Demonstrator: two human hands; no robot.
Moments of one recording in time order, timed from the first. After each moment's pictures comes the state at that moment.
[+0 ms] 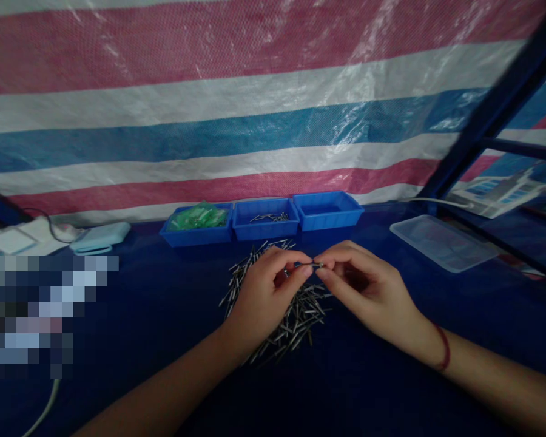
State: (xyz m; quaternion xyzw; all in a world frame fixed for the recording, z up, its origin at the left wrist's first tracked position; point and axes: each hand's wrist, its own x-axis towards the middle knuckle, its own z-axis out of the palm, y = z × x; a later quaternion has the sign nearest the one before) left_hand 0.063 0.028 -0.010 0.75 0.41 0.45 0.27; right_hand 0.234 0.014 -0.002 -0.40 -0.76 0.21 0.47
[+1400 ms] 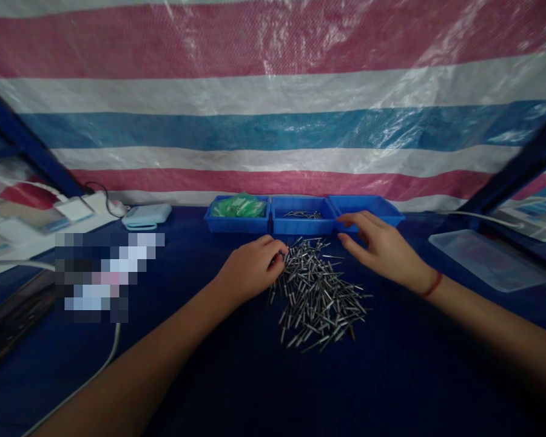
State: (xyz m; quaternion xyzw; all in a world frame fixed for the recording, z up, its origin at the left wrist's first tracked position) left_hand -0.028 0.049 -0.009 0.86 0.48 0.19 0.06; right_hand 0.228 0.083 -0.003 -0.45 -0.85 -0.03 0.27
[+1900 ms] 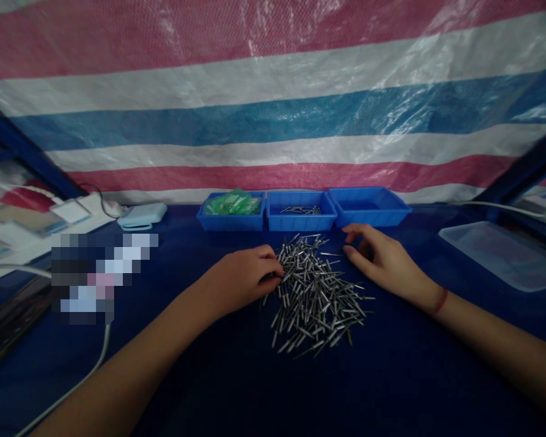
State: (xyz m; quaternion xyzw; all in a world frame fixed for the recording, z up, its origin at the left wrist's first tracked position) left_hand -0.031 0.043 0.003 0.90 0.42 0.07 0.12; right_hand 0.248 0.080 -0.038 -0.48 -0.82 0.10 0.29
